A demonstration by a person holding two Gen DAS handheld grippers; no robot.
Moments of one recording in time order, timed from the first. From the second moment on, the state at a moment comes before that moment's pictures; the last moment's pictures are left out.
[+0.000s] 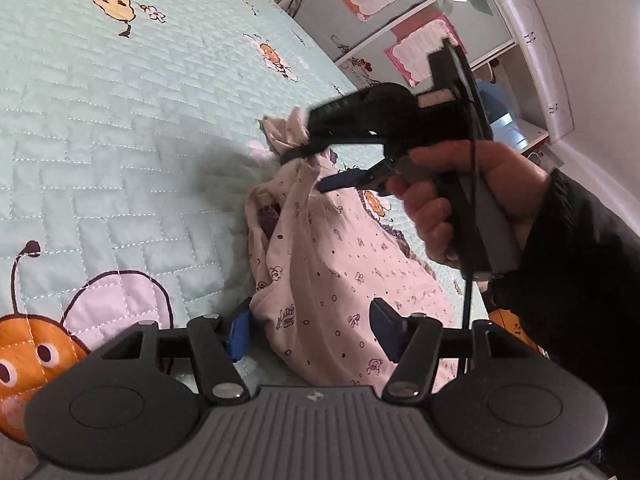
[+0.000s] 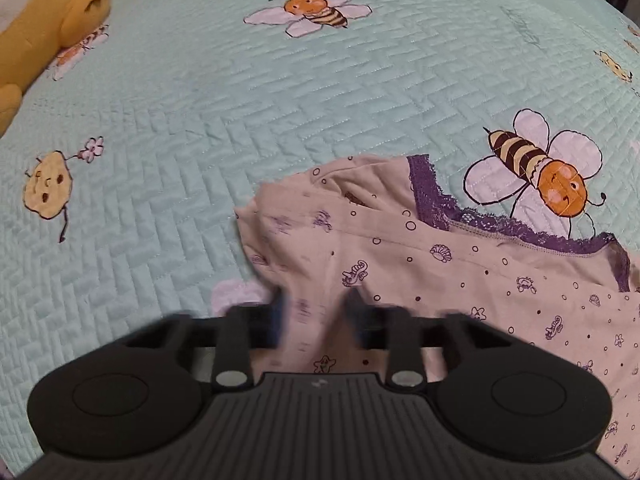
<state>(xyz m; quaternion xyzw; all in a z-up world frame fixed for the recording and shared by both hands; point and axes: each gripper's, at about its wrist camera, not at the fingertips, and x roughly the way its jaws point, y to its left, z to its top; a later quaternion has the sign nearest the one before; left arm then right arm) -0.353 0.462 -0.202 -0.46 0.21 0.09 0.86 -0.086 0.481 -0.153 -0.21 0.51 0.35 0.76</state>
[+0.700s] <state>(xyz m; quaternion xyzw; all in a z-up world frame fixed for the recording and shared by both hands) -0.346 0.424 -0.164 -0.34 0.18 0.08 0.92 -0.063 0.459 -0.105 -0.16 0.46 0.38 0.79</state>
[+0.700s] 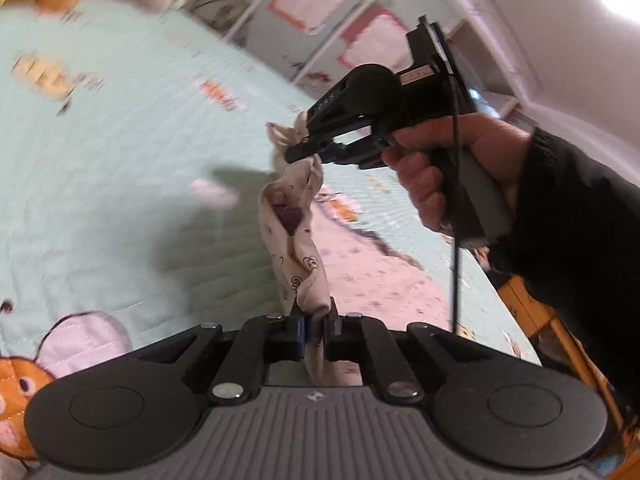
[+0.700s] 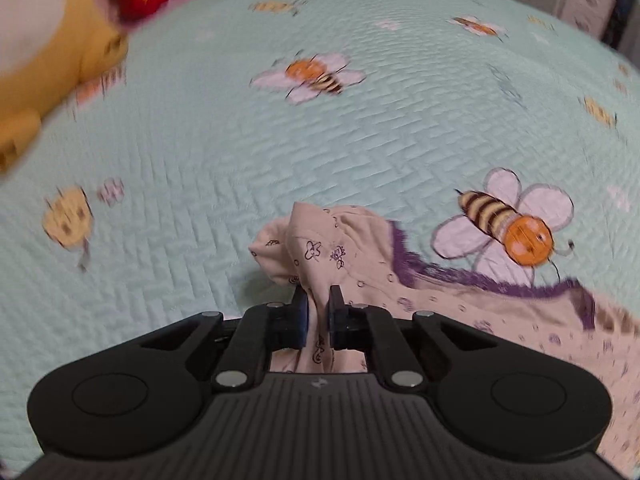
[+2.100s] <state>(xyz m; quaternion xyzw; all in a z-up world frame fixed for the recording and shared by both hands) -0.140 0.180 -0.166 -0.11 0.39 -0.09 0.91 0.108 0.059 -0.185 0.24 0.46 0.34 0.78</state>
